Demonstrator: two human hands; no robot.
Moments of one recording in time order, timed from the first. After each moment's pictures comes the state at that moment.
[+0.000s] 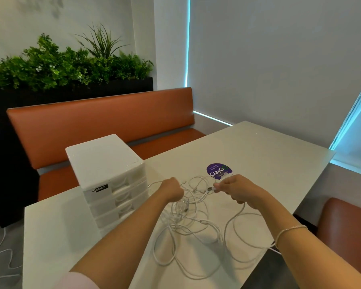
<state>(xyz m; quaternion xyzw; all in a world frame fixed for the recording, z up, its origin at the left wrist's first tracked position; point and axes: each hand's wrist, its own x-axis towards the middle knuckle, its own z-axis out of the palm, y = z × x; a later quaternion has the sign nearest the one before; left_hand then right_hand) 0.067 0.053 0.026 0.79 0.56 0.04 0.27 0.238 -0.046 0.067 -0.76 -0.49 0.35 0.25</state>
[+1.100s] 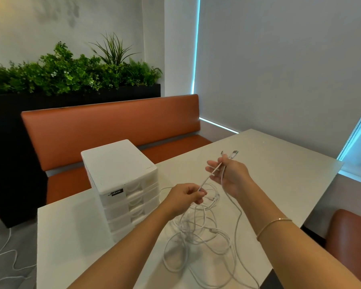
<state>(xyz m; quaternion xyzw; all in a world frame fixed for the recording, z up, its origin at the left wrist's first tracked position) 0.038 0.023 0.036 0.71 0.38 0.28 0.51 0.174 -0.009 0.106 -0.56 -0.21 0.48 0.64</state>
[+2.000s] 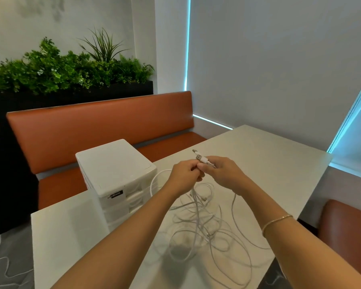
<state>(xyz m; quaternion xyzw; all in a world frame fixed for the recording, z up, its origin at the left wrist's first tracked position) 0.046 0.036 0.082 0.74 0.37 0.35 0.43 0.168 -0.019 0.111 -0.67 -0.63 0.20 0.33</state>
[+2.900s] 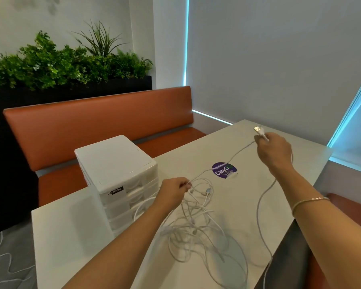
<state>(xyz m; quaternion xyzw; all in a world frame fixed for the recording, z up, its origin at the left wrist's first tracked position) 0.022 0.045 0.020 0.79 0.45 0.26 0.33 0.249 -0.024 0.130 -0.82 -0.39 -0.04 0.41</state>
